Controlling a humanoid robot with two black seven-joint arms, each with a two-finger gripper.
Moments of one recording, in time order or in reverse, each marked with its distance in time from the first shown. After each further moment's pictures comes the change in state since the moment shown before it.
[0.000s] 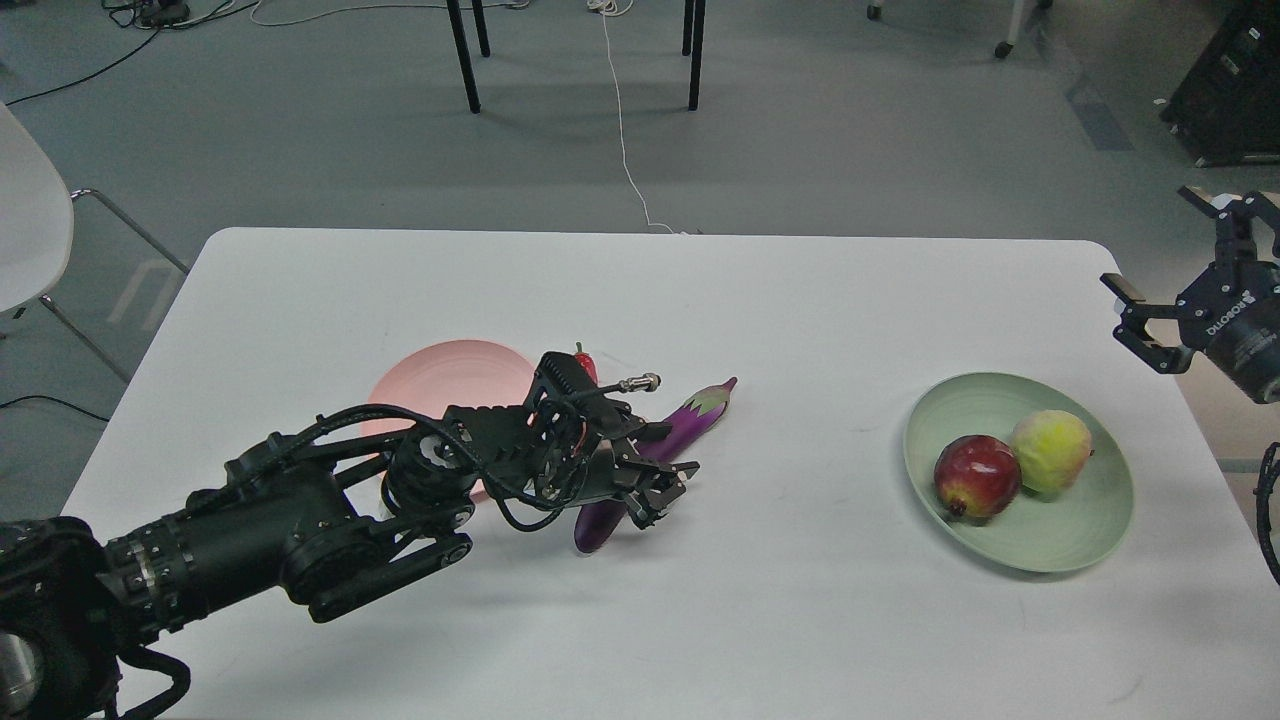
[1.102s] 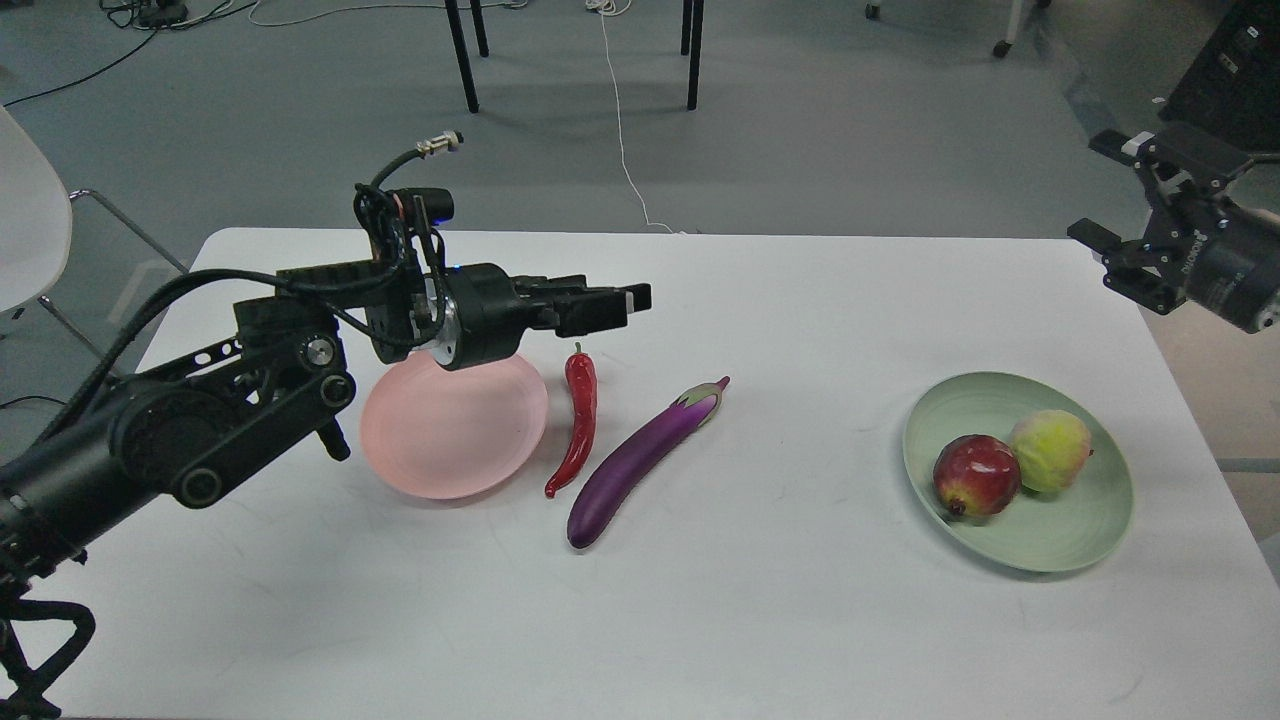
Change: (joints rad) left arm -0.035 0.189 -0.271 -0.161 -0.462 -0.125 -0.008; right arm 0.201 -0.070 -0.116 0.002 -0.378 -0.015 0.000
